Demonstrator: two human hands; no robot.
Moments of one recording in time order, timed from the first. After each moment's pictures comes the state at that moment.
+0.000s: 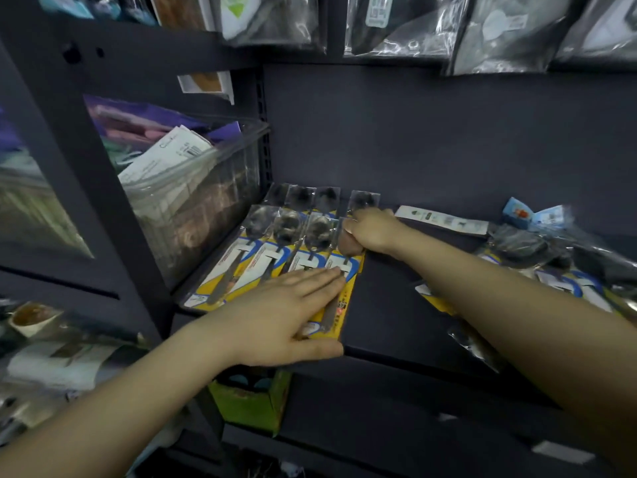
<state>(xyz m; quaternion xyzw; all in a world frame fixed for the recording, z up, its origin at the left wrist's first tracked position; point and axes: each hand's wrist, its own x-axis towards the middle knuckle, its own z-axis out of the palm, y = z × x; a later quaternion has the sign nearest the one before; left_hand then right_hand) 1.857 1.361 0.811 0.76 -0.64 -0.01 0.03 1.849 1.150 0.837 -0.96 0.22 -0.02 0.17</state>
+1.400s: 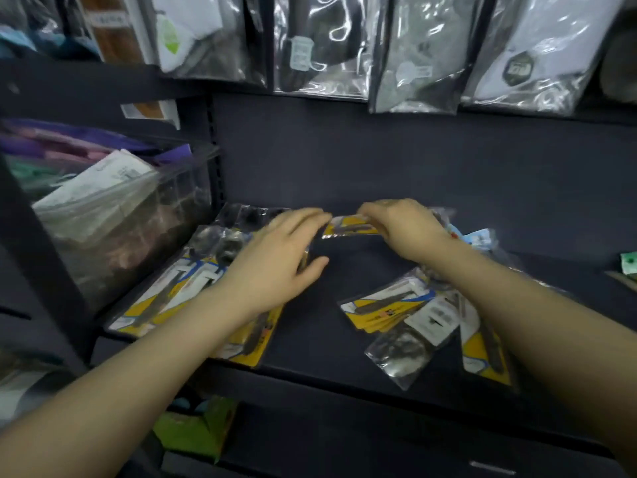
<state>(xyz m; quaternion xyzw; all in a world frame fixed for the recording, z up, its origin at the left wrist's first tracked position) 1.834 1.273 0.861 0.77 -0.56 0.17 0.24 1.764 1.056 0.876 -0.98 0.07 -0.18 -0.07</state>
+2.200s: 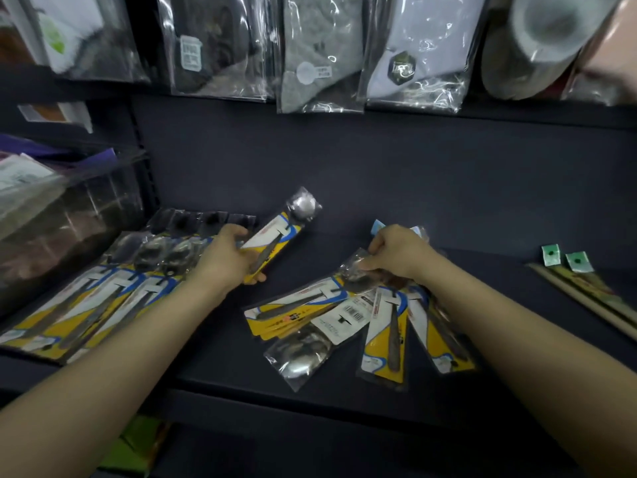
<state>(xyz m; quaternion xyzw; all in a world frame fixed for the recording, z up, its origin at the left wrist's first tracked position) 1.830 1.192 0.834 0.81 -0.21 -0.11 0.54 1.681 1.000 0.868 -0.94 0.29 -0.06 0.19</state>
